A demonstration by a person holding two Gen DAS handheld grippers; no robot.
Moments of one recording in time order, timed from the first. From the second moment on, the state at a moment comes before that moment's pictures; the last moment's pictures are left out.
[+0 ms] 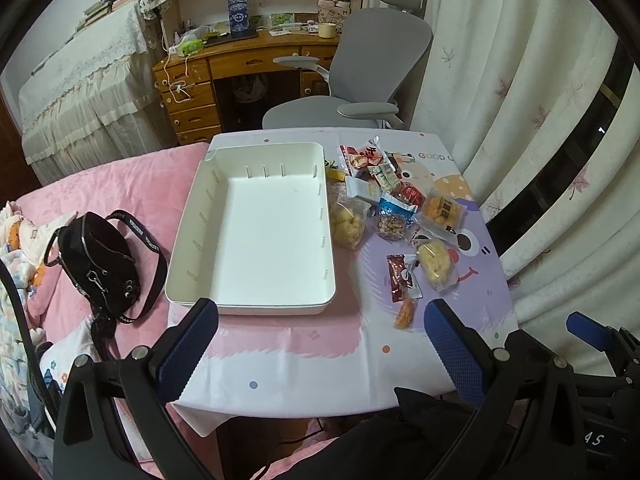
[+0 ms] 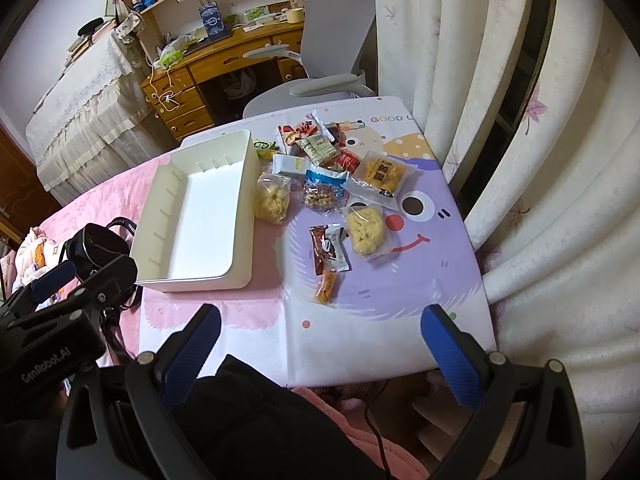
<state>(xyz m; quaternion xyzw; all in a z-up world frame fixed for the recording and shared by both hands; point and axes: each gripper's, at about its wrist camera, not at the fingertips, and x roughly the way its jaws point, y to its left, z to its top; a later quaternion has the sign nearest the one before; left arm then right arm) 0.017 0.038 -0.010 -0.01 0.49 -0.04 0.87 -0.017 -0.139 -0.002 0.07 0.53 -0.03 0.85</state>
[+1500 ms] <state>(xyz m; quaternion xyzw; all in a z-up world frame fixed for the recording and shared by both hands) 0.073 -0.043 -0.077 0.01 0.54 -0.09 0.84 0.042 -0.230 -0.034 0.04 0.49 0.01 0.87</state>
